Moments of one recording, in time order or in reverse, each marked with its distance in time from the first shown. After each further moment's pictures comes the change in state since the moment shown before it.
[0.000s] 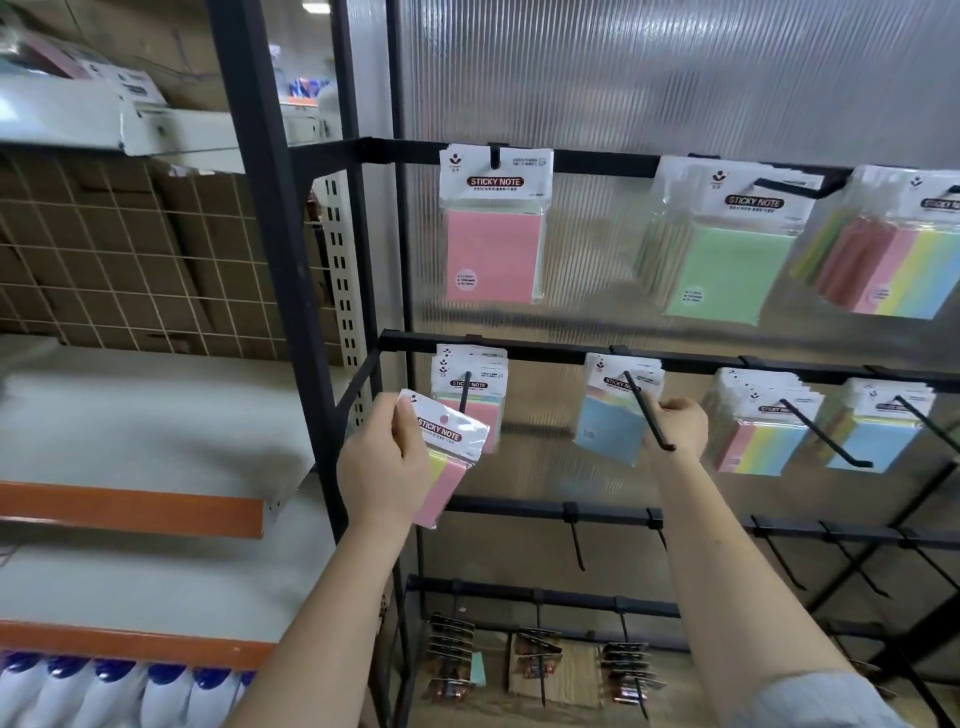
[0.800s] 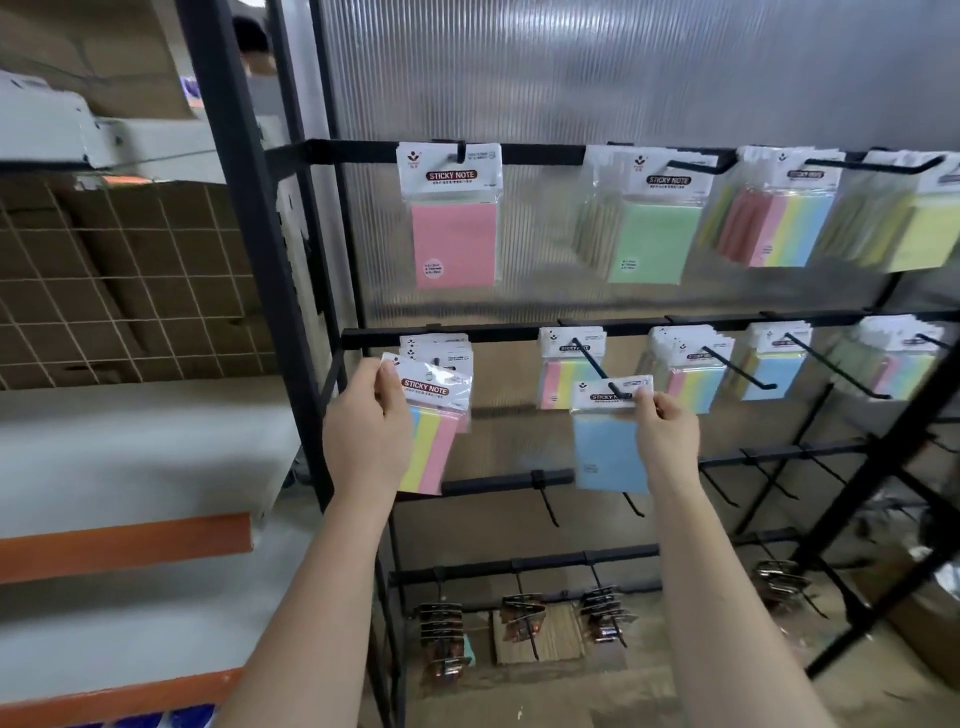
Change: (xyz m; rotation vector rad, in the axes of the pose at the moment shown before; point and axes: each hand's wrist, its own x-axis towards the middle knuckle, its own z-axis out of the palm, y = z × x) left_hand 0.020 0.014 -0.023 -0.067 -0.133 0.057; right_hand -0.088 0.013 -0.050 0.031 0.092 -0.137
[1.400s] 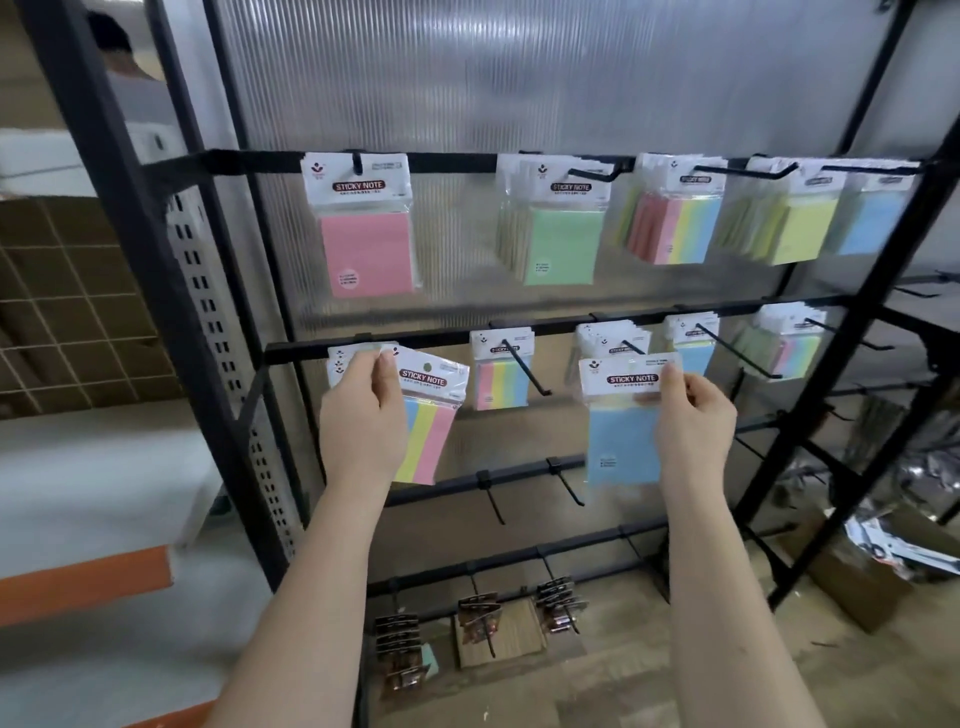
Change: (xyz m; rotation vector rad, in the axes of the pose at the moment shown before) left_hand -0.007 0.050 0.033 -0.106 -0.066 0.071; right_hand -0.015 -0.030 -0.083 0.215 0.271 -0.073
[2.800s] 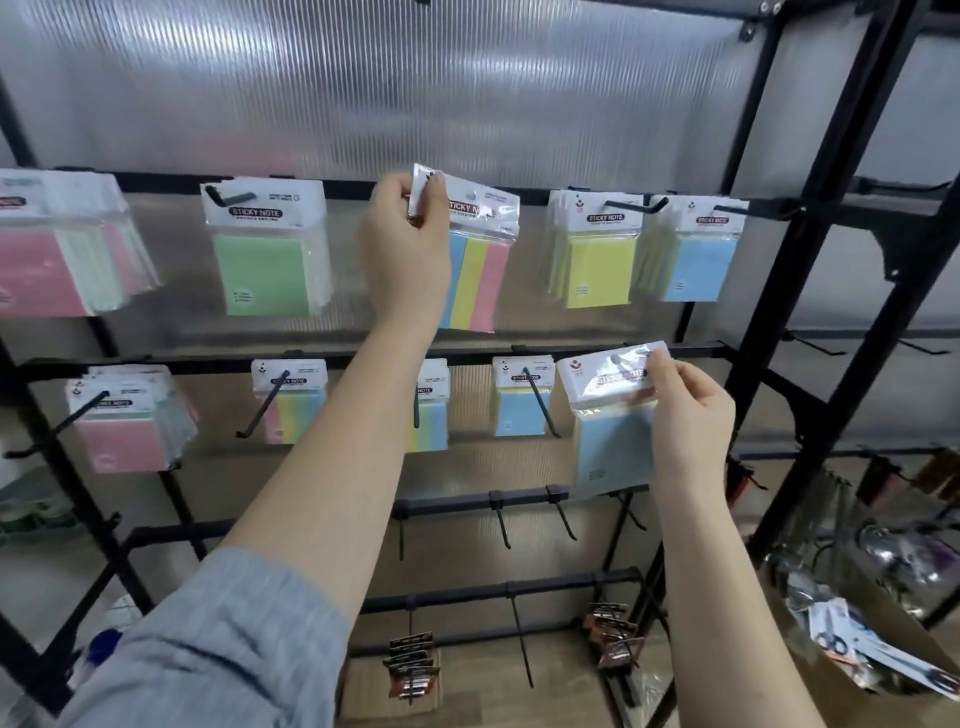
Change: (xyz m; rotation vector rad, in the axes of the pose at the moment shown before) left_hand 0.045 0.296 0.254 -0.421 0.283 0.113; right_hand 0.235 0.021 -0.184 0.245 -0.191 -0.068
